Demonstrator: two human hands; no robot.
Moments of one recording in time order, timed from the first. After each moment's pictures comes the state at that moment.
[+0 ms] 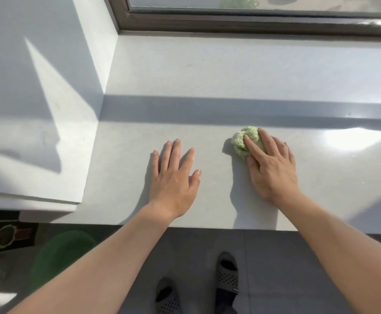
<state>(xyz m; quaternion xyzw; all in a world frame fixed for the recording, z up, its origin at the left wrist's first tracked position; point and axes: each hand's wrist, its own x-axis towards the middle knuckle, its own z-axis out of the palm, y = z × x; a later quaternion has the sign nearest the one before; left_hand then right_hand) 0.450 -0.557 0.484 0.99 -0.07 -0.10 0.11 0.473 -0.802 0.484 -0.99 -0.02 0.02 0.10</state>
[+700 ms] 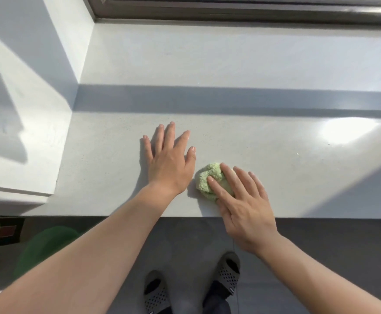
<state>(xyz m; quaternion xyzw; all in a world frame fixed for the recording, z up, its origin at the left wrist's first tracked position) 0.482 -0.632 0.470 0.99 -0.02 -0.07 0.15 0.383 -0.823 0.464 -0.98 -0.16 -0.02 0.09</state>
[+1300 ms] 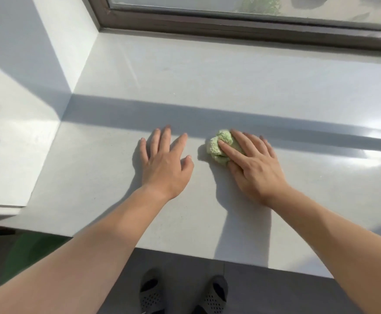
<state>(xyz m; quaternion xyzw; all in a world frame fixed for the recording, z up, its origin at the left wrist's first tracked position) 0.542 -0.663 0.459 0.99 0.03 -0.06 0.13 0.563 -0.896 0.459 -0.97 -0.21 0.03 0.09</state>
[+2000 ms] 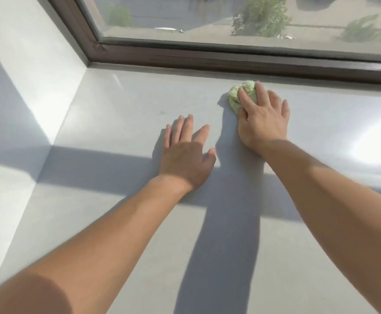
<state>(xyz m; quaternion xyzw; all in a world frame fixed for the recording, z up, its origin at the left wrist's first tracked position) 0.697 -0.696 0.447 0.98 -0.03 -0.07 0.16 0.788 -0.872 0.438 -0.99 -0.03 0.01 0.09</state>
